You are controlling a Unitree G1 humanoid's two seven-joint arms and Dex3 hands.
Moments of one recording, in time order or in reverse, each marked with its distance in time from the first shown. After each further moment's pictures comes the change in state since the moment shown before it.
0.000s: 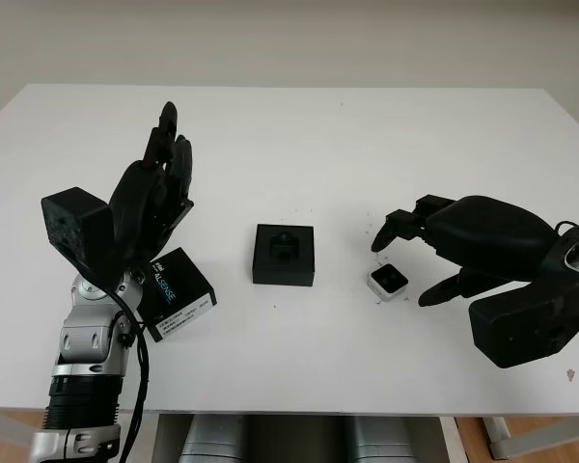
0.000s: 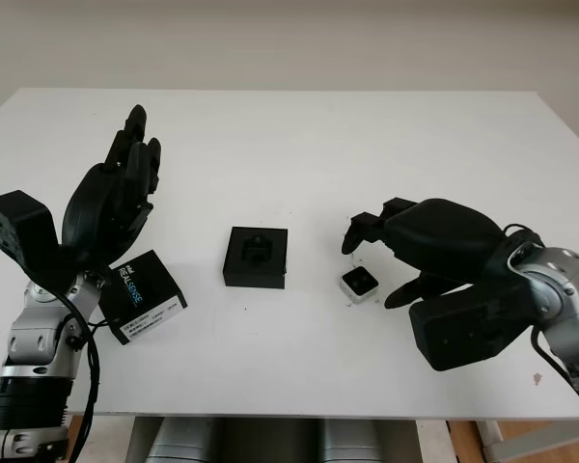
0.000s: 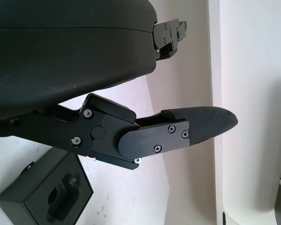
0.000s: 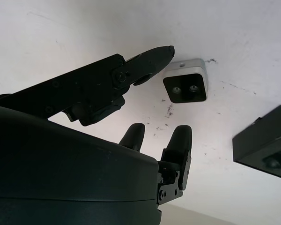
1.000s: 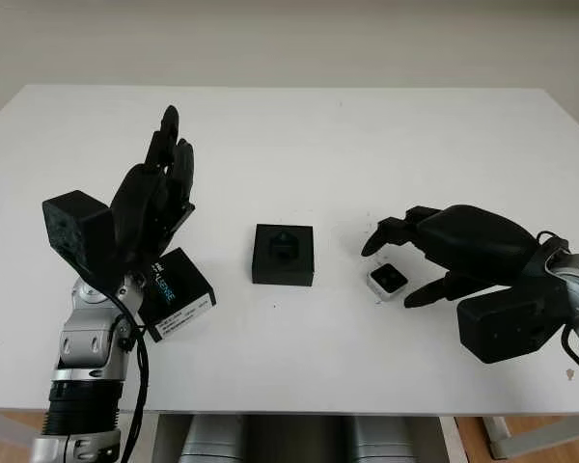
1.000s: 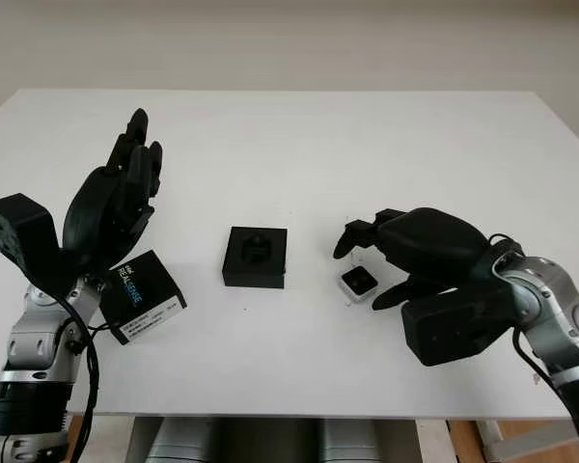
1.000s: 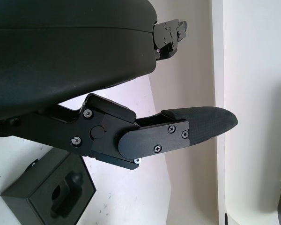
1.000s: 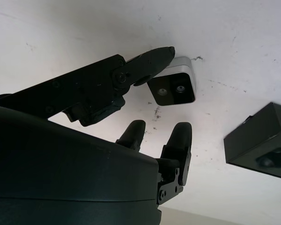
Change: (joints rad) left arm 0.020 -0.003 0.001 -0.039 0.003 0.032 0.010; right arm -0.067 0.062 0.074 0.150 -0.008 -0.065 -0.076
